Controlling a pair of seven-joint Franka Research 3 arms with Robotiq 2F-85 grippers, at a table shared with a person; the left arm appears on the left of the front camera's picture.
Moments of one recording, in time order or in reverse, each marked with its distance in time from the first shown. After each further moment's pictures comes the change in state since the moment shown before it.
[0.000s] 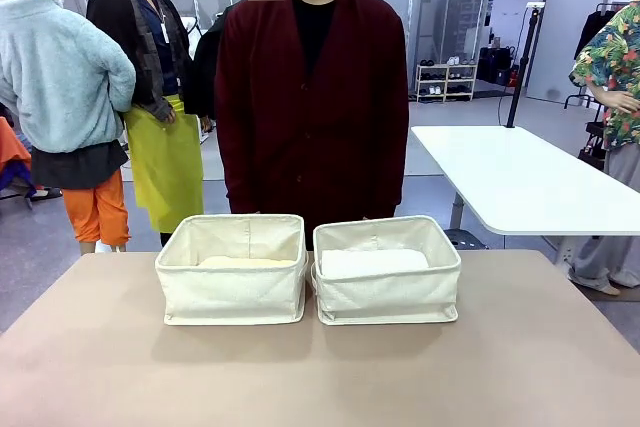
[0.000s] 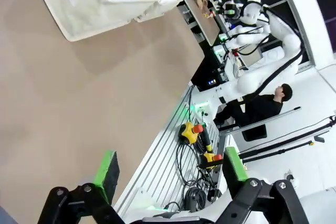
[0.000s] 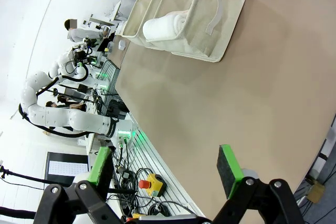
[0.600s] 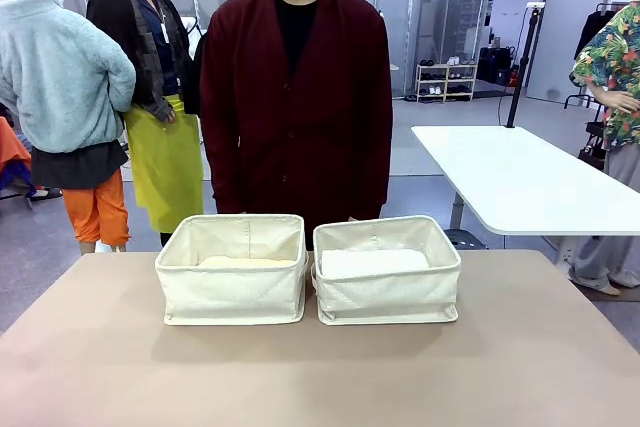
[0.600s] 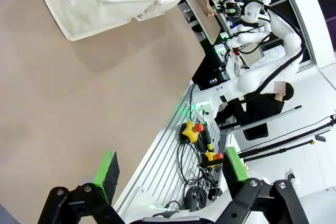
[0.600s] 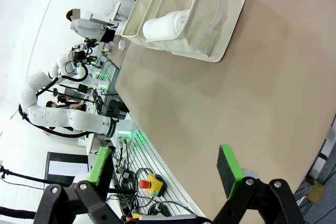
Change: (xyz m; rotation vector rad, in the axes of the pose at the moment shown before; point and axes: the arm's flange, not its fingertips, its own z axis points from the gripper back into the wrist) left arm 0.001 -0.003 0.001 0.007 0.005 -0.004; right arm 0.000 0.000 0.000 0.000 0.000 0.000
